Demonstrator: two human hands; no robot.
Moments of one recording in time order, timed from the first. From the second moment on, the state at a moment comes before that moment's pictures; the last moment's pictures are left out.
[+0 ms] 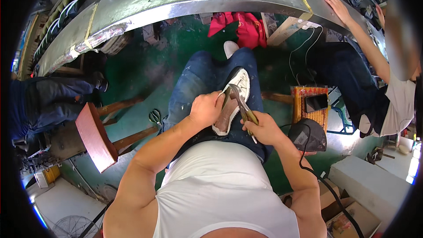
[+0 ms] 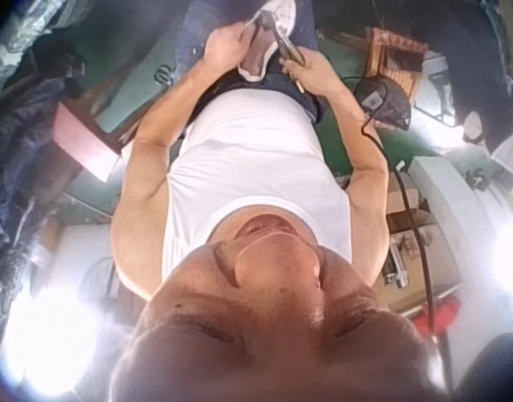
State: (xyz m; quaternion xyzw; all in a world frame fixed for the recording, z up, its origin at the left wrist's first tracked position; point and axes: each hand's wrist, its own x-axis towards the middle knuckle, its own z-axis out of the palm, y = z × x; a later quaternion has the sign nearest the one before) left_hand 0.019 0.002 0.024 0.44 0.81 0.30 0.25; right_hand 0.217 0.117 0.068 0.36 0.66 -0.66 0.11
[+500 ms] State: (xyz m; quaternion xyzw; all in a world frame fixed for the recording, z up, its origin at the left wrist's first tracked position) left_hand 0.003 0.030 -0.033 0.31 0.77 0.45 0.33; right_hand 0.184 0.184 0.116 0.37 0.62 -0.60 0.35
